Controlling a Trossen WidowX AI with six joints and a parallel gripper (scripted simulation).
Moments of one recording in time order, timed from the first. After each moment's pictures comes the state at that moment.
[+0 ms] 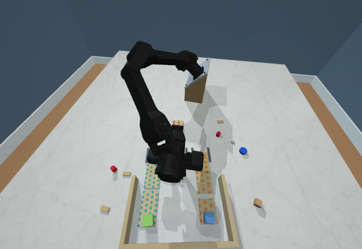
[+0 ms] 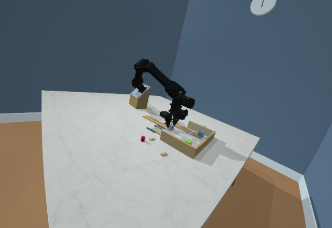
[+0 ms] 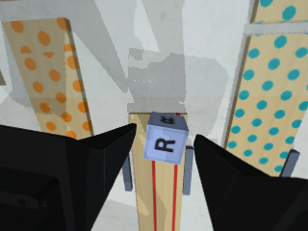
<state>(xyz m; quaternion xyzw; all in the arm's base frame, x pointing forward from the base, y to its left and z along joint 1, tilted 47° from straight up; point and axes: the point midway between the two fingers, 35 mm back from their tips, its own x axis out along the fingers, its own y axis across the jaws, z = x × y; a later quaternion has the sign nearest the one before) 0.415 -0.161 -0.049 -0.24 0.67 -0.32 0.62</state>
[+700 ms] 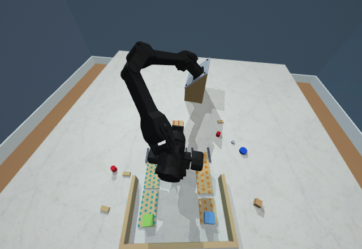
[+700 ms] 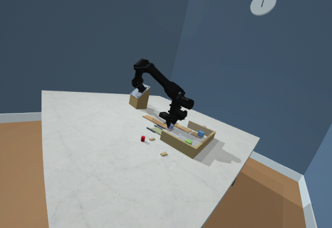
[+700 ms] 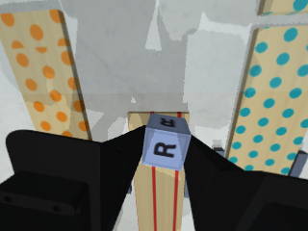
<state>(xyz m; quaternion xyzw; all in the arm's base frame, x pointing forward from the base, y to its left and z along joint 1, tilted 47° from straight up) 0.411 -0.165 -0.052 -0.23 0.67 -0.32 0.62</state>
